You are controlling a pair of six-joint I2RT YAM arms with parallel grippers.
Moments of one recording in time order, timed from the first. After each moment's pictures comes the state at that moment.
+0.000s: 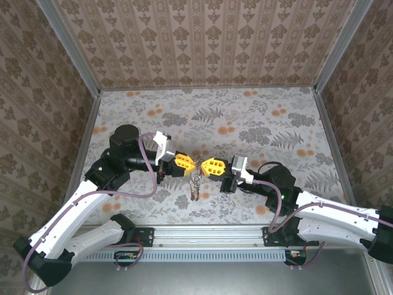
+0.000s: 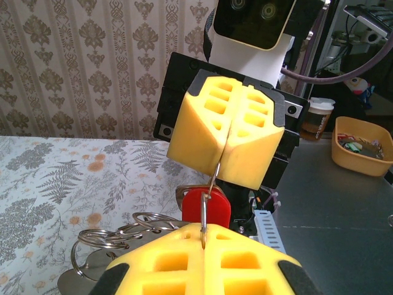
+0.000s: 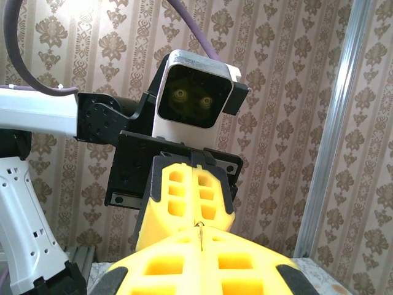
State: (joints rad) left arm -0.69 0.89 0.98 -0.34 1.02 0.15; right arm 1.03 0.88 0.56 0.68 -0.21 -0.12
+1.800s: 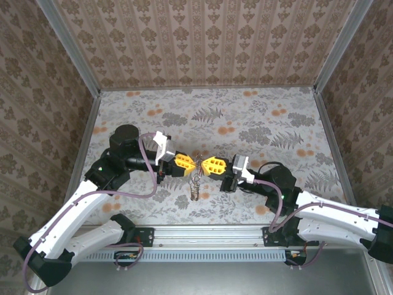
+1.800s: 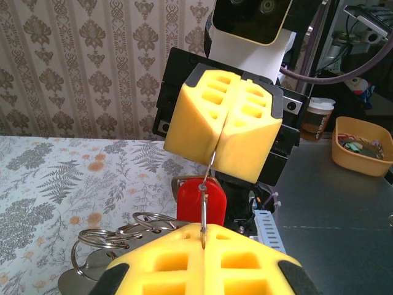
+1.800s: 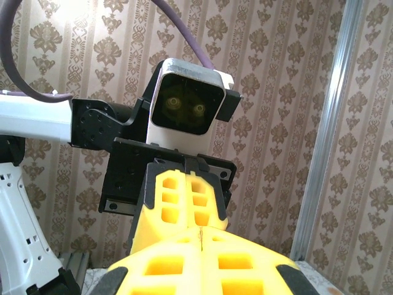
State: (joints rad) left arm -0.69 0.89 0.98 -0.34 1.02 0.15; right arm 1.03 0.88 0.56 0.69 -0.19 -0.12
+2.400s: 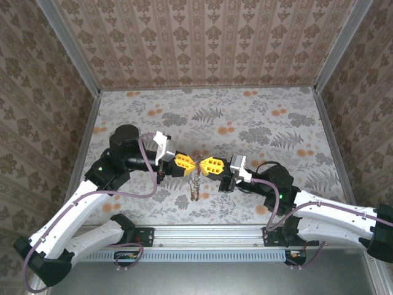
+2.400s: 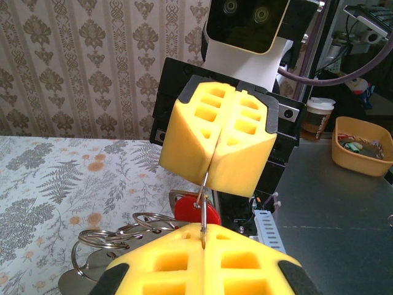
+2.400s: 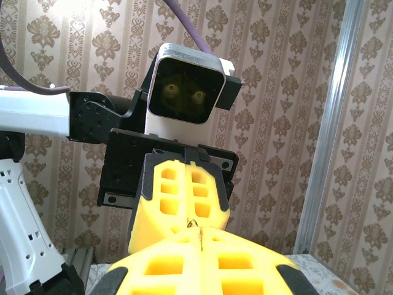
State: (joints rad) left arm -0.69 0.89 0.98 -0.34 1.02 0.15; right arm 1.03 0.90 0.56 0.70 -0.19 -0.11
